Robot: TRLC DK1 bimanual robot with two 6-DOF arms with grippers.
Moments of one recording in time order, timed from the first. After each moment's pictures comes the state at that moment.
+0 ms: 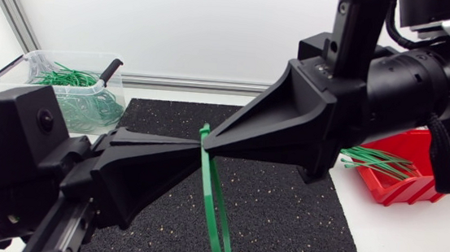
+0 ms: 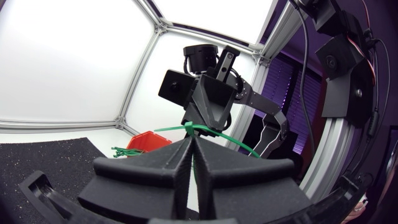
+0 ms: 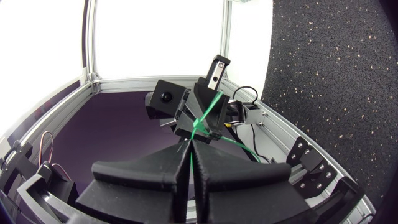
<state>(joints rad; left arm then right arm) -0.88 0.82 0.44 0.56 0.41 -0.46 0.62 1.20 1.11 -0.47 -1.13 1.07</state>
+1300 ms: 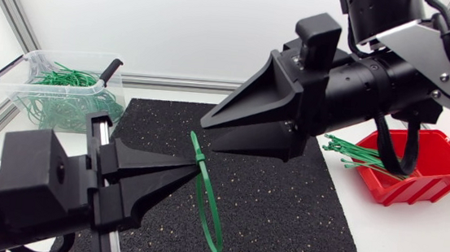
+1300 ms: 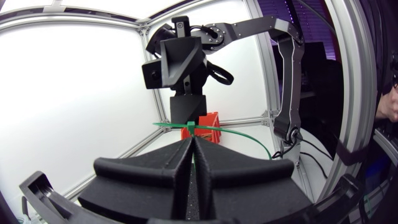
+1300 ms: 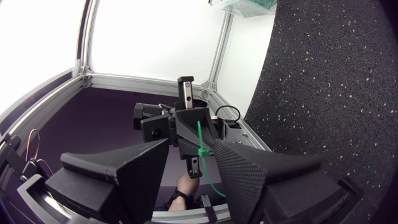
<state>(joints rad) -0.87 0.78 0.43 0.33 0.30 0.24 0.54 1.34 1.15 -0.55 -1.17 0.72</state>
